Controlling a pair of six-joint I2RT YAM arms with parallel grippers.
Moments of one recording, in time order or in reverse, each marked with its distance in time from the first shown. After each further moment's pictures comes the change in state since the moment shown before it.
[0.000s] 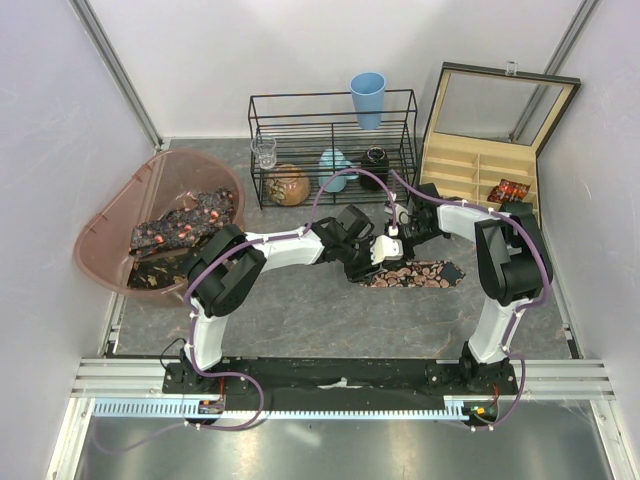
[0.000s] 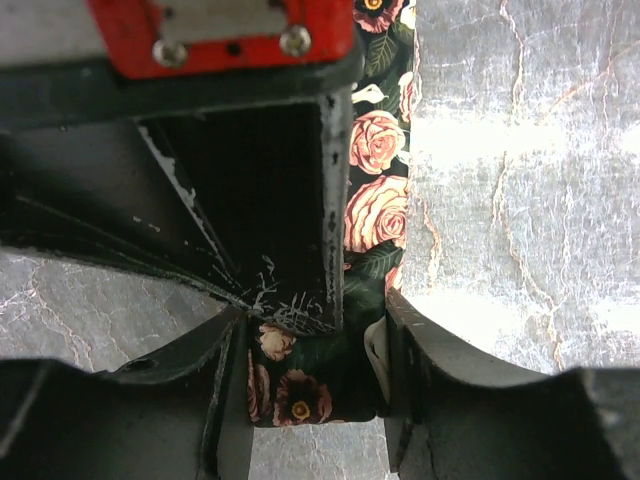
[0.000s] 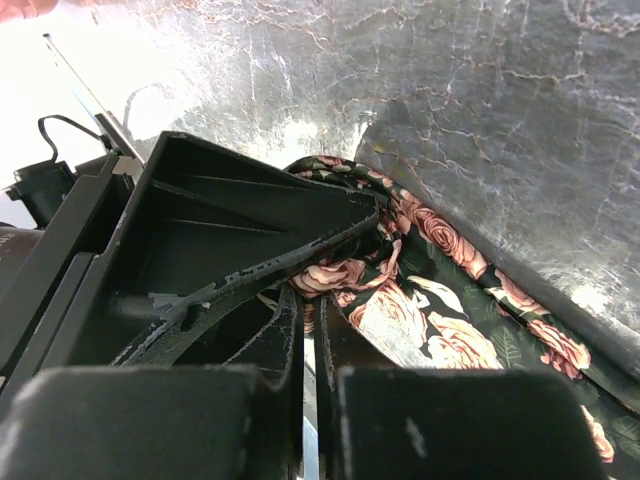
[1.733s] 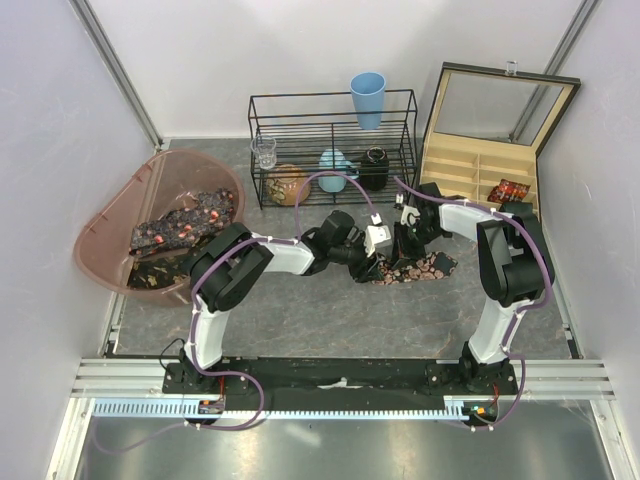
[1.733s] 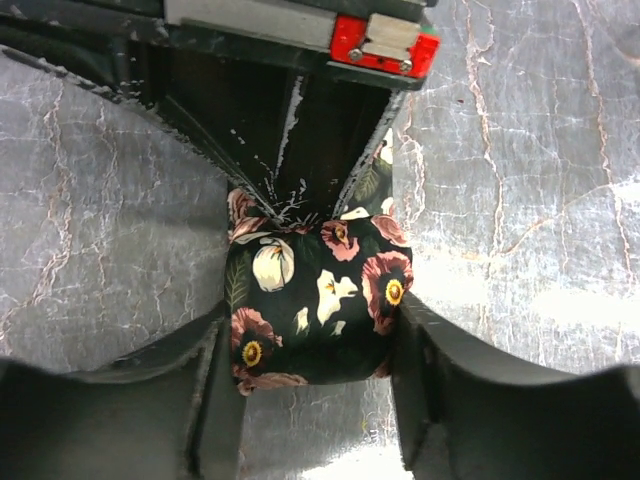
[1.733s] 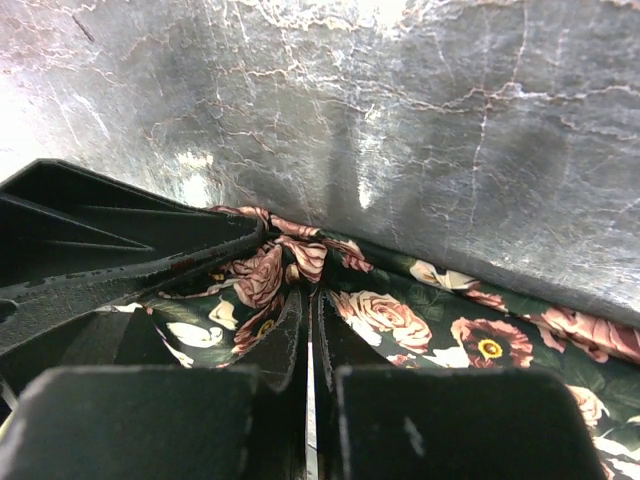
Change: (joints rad) left arm 0.052 0.032 -0.198 0.572 0.153 -0.357; right arm -0.007 -0.008 0.012 -0.058 0.336 0.003
